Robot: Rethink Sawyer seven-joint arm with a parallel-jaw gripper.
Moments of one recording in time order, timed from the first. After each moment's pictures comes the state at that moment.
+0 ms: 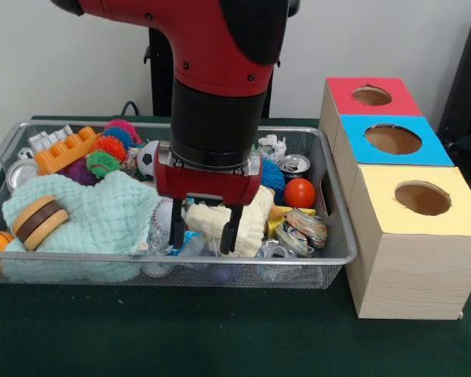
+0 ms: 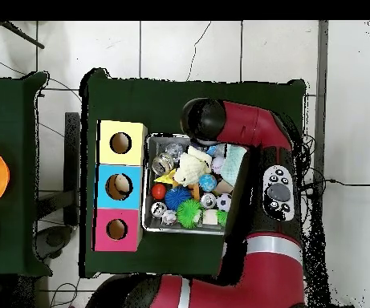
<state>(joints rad) -0.23 -0.39 -0.05 1.12 -0.08 0.73 1.57</state>
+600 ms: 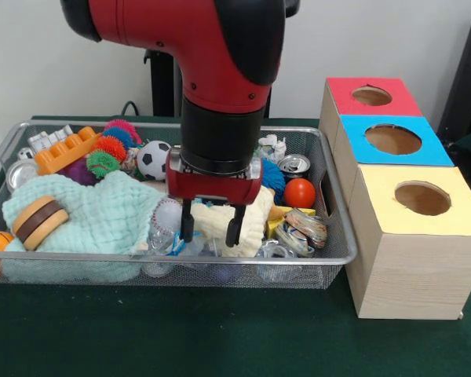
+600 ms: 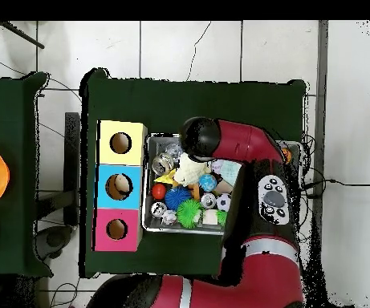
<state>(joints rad) -0.23 -0.39 -0.05 1.25 -0.08 0.66 1.57</state>
